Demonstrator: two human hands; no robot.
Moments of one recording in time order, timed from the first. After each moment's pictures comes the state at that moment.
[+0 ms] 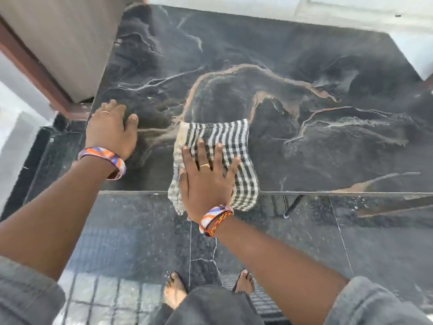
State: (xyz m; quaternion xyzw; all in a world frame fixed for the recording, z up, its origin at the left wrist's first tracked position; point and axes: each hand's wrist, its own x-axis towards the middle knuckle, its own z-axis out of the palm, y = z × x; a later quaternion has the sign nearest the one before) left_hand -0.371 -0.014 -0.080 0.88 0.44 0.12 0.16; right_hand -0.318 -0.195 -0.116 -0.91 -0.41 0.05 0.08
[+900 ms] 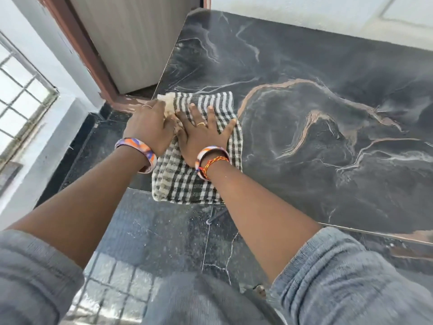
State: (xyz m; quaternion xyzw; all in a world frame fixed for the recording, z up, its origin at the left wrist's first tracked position) left_hand -0.403 0.029 -0.074 0.89 0.43 0.11 0.14; right_hand -0.311 -0.042 -0.107 -0.84 -0.53 0.11 0.07
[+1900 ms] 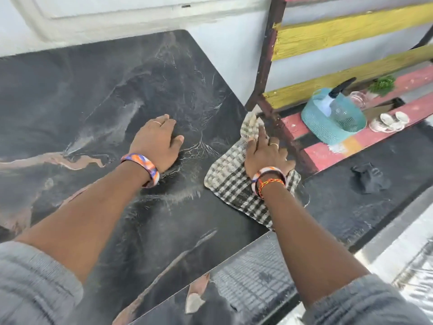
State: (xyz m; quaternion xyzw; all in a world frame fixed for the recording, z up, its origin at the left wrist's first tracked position) left_hand 0.113 -0.323 -0.082 0.98 0.10 -0.03 0.18; right_hand 0.163 -0.535 -0.108 -0.99 0.08 0.10 0.10
